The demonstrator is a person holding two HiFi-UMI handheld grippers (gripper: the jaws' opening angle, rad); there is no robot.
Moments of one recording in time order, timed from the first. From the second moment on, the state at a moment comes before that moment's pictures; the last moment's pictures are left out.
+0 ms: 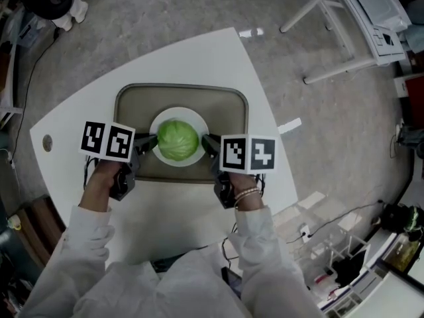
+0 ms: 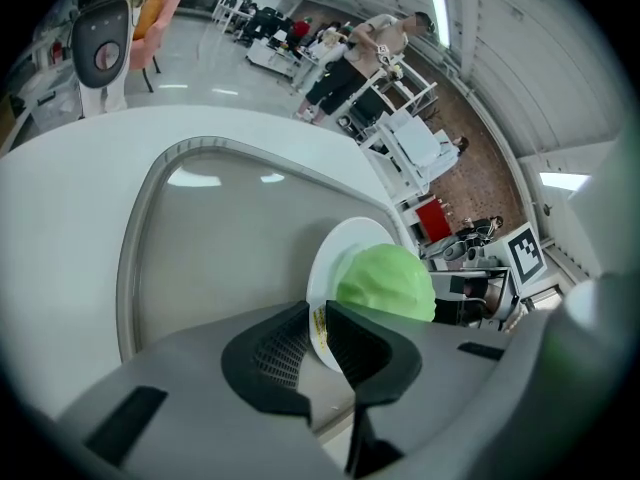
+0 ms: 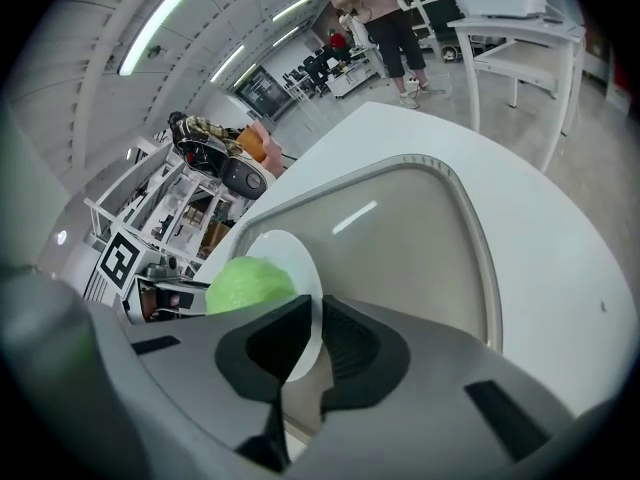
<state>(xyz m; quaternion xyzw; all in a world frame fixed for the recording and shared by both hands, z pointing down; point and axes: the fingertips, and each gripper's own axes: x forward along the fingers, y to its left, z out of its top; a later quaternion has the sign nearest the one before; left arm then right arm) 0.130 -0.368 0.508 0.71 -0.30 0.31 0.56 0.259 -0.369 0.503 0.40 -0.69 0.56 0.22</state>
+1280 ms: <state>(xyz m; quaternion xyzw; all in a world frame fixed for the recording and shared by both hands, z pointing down) 0.132 -0.373 0.505 0.75 -0.30 0.28 0.51 0.267 -0.385 0.506 0.45 -0.72 0.42 0.31</state>
